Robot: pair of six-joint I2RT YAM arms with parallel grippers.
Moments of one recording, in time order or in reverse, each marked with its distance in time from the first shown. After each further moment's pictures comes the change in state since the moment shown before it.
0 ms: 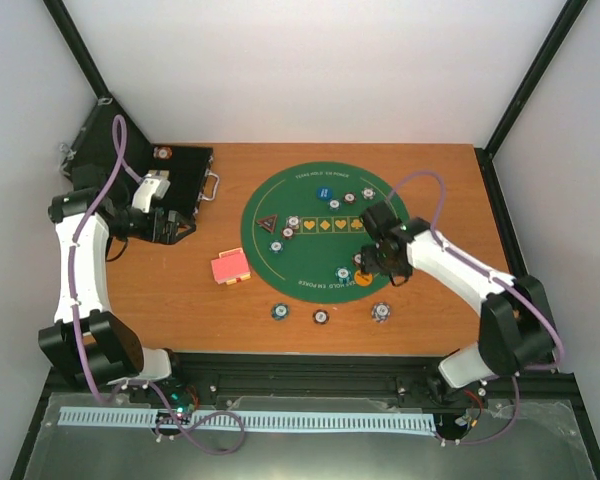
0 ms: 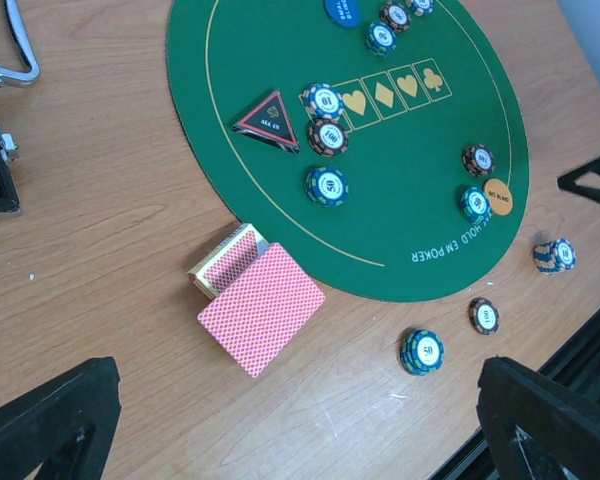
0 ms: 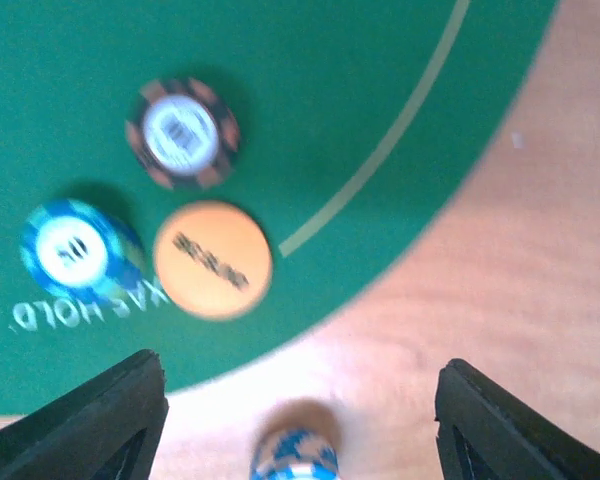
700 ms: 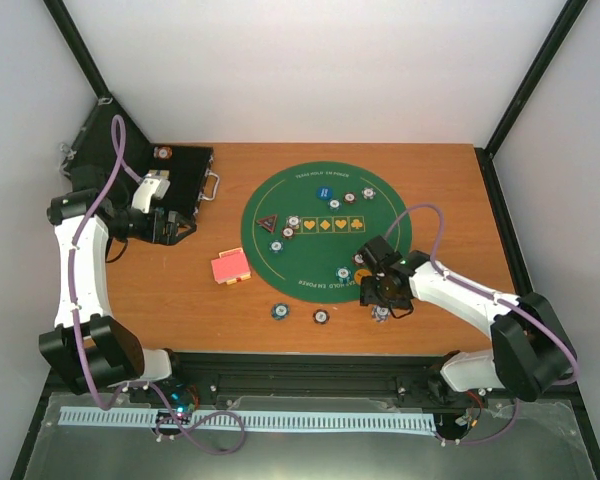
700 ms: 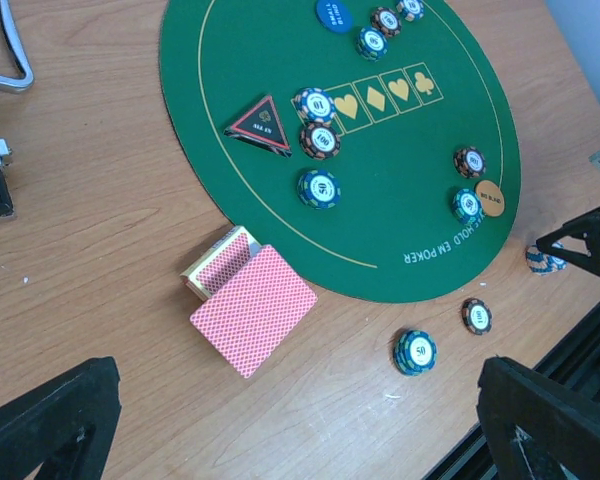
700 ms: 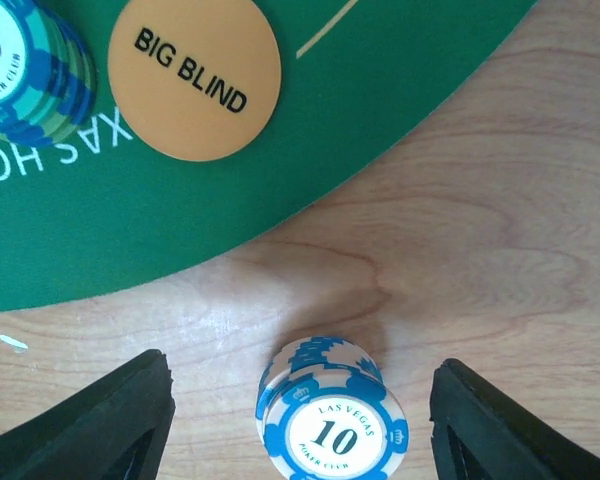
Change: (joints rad) left arm 0.000 -0.024 0.000 -0.008 0.012 0.000; right arm 0.112 -0.178 -0.329 0.093 -0.075 0.166
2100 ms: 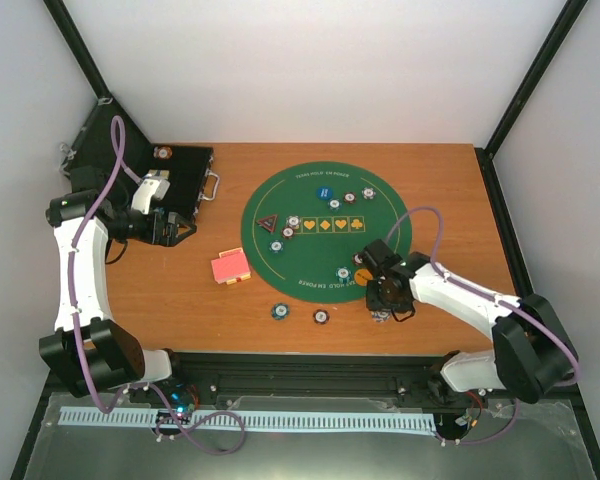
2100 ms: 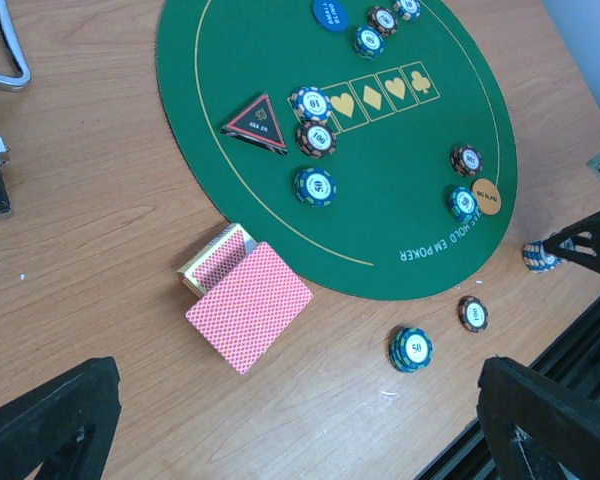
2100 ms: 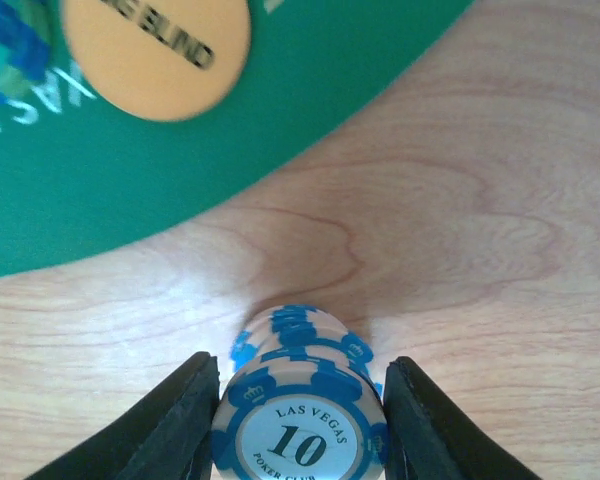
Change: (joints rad) left arm 0.000 -0.014 0.000 -0.014 0.000 0.000; right arm 0.009 0.003 -0.029 -0.030 0.008 -0.001
